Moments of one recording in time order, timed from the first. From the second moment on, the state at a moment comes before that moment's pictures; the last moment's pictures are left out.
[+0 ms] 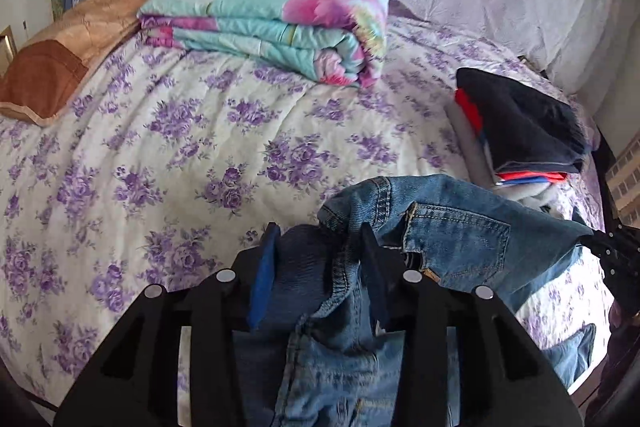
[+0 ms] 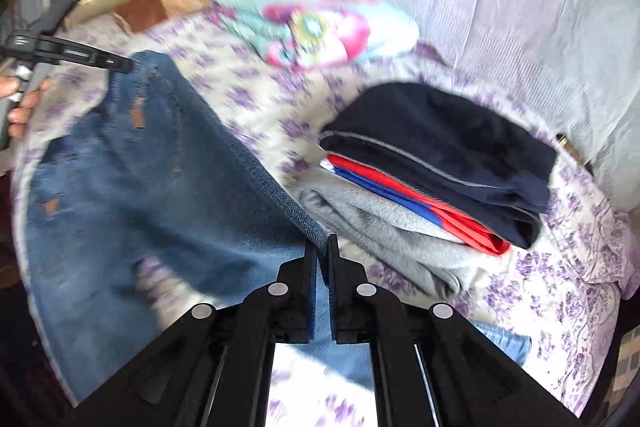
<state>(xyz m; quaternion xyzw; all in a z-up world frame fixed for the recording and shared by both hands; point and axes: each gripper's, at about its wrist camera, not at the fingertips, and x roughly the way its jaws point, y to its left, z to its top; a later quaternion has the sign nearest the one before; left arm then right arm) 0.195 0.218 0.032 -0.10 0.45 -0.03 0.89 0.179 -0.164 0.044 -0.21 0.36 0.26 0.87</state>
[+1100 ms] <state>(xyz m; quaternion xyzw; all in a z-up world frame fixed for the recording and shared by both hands) 0.037 0.217 -0.009 -0.34 0.40 -0.06 0.85 -0.029 -0.205 -0.068 -0.01 0.33 0.37 0.87</state>
